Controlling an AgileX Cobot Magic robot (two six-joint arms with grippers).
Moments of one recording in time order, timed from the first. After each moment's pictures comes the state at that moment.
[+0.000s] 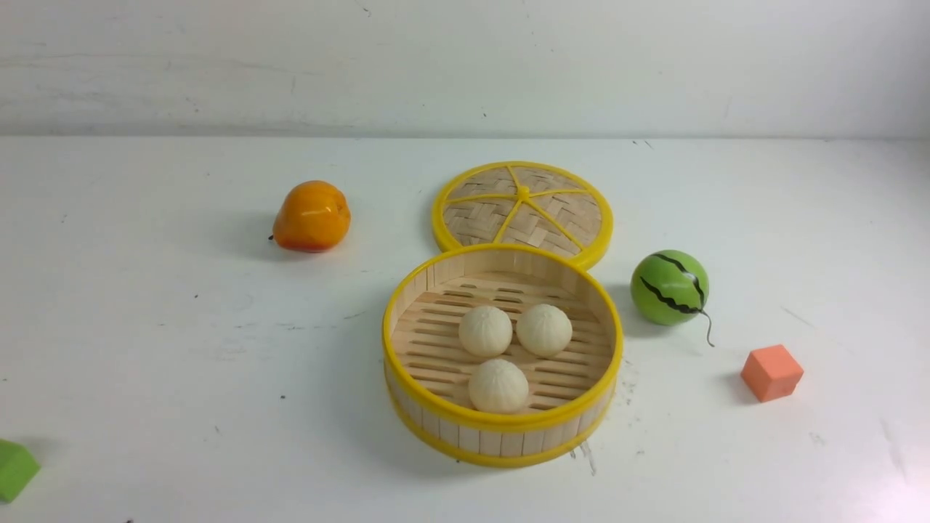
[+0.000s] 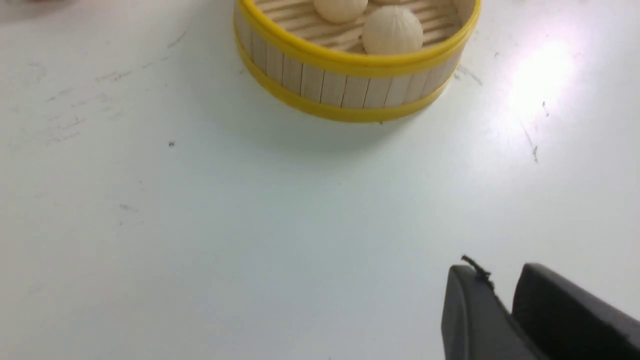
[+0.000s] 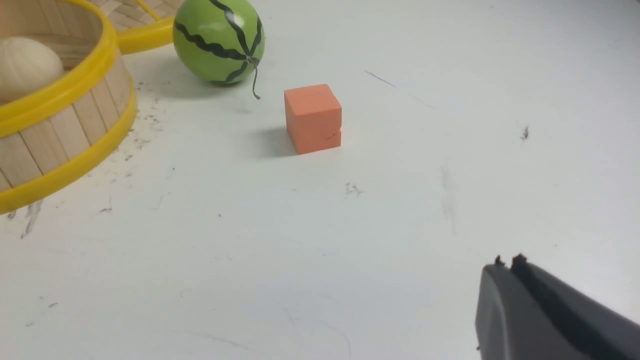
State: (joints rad) right arm -0.07 -0.01 0.01 0.06 0.39 0.00; left arm -0.62 0.39 -0.45 -0.06 0.61 -0.07
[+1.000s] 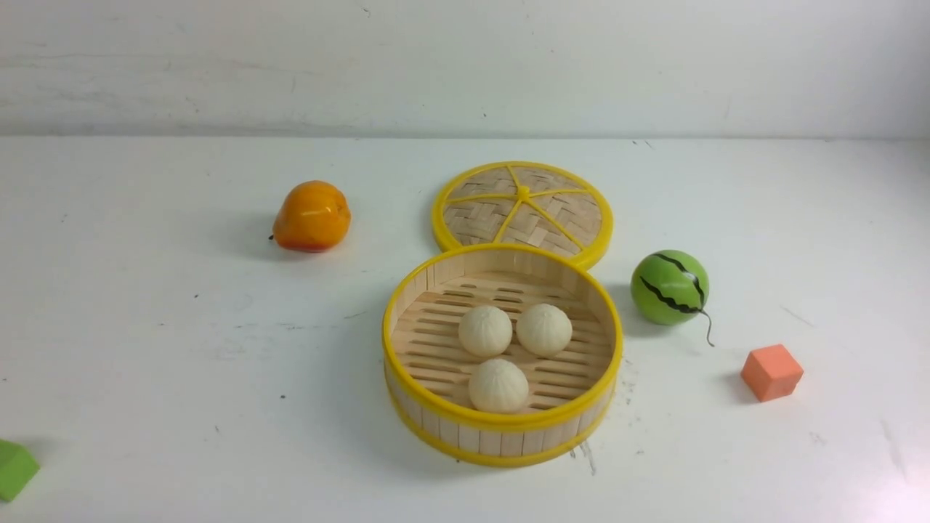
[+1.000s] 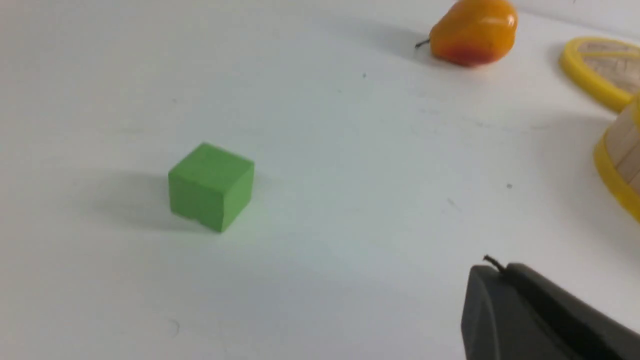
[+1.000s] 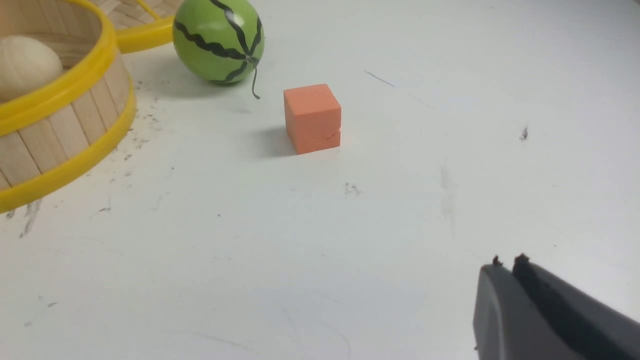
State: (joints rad) right arm -0.07 -0.01 0.01 0.05 0.39 0.00; left arm -0.01 -0.01 0.03 0.05 0.36 -0.28
